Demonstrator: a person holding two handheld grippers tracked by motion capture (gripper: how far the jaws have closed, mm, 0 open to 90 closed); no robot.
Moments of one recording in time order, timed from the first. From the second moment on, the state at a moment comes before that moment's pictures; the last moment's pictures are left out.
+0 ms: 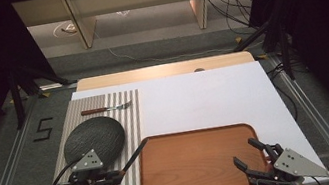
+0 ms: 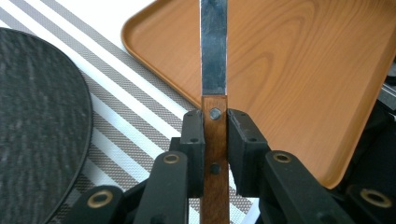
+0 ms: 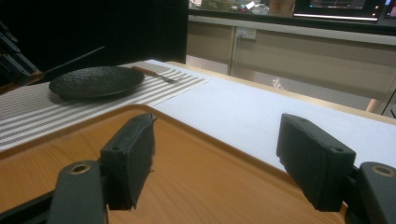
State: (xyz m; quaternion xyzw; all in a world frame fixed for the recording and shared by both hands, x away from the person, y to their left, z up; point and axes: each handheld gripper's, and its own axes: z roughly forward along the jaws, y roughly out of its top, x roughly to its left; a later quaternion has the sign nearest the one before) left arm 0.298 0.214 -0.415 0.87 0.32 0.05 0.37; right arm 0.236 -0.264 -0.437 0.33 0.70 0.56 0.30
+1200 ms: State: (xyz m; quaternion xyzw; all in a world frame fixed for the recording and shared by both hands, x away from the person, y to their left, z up) left arm 0.302 0.147 -0.420 0.89 0.27 0.01 0.35; right arm 0.236 -0.264 -0.438 0.33 0.70 0.56 0.30
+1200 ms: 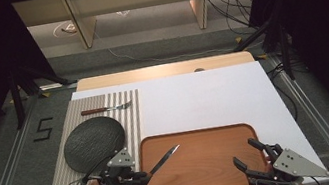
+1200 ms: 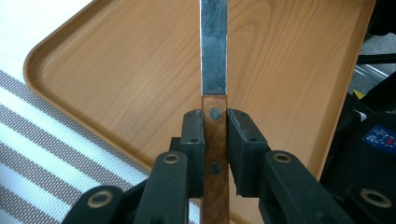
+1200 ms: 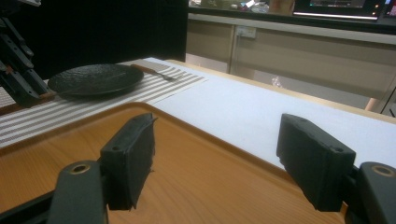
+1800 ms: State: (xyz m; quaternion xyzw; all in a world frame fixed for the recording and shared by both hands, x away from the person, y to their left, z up) left arm 0.305 0.113 -0.424 0.91 0.24 -0.01 0.33; right arm 0.235 -0.264 -0.438 0.33 0.70 0.55 0.31
